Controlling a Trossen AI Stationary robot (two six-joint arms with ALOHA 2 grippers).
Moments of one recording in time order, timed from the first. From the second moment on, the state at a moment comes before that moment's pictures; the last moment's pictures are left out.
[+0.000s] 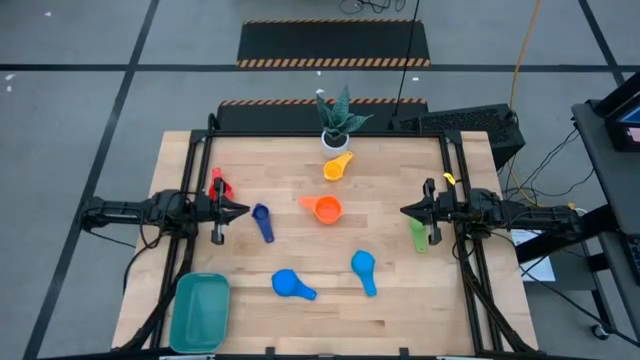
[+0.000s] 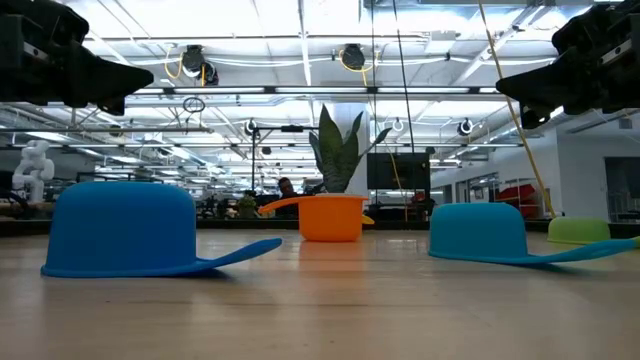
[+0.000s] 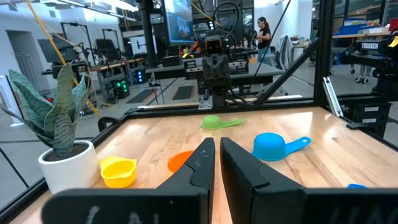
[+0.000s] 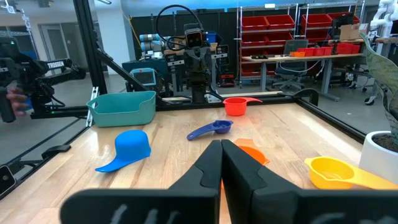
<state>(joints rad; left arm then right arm) -0.05 0.00 0.01 0.06 -0.08 0.11 -0.04 0.02 0.02 0.04 -0.03 0.07</state>
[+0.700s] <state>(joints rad) -0.05 0.00 0.01 0.06 -0.08 0.10 -0.04 0.02 0.02 0.04 -0.03 0.07</state>
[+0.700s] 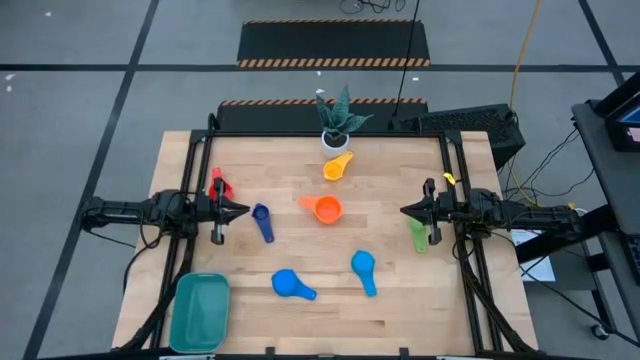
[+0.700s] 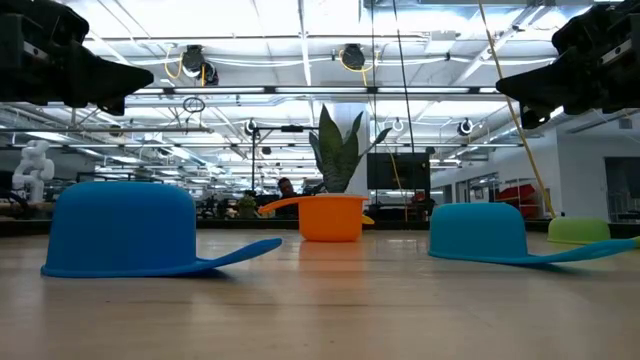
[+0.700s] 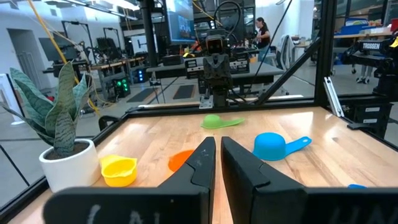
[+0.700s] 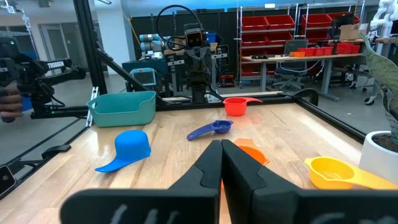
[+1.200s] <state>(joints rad) -0.10 0.15 0.07 0.23 -0.03 -0.10 -0.04 0.02 0.02 0.04 -0.03 0.07</state>
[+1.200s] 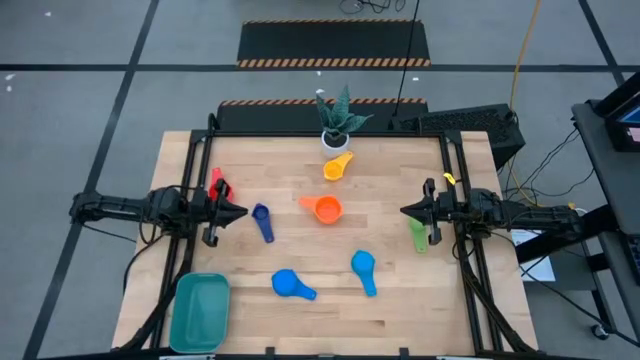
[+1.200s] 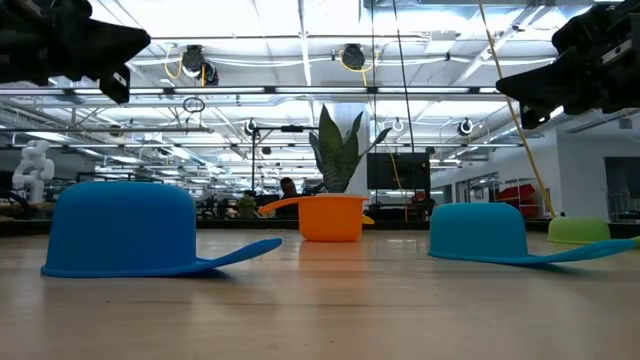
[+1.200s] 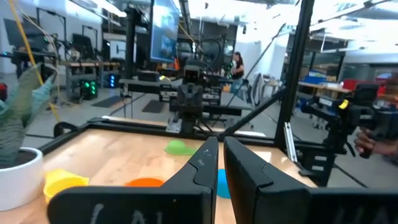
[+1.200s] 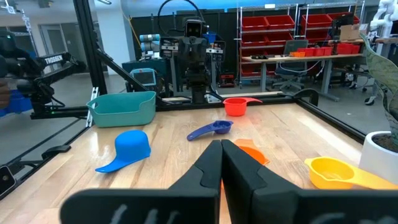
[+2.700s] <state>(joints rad) -0.57 1.56 1.09 -0.14 -0.30 -0.06 0.24 0.62 0.06 0.45 0.11 0.61</state>
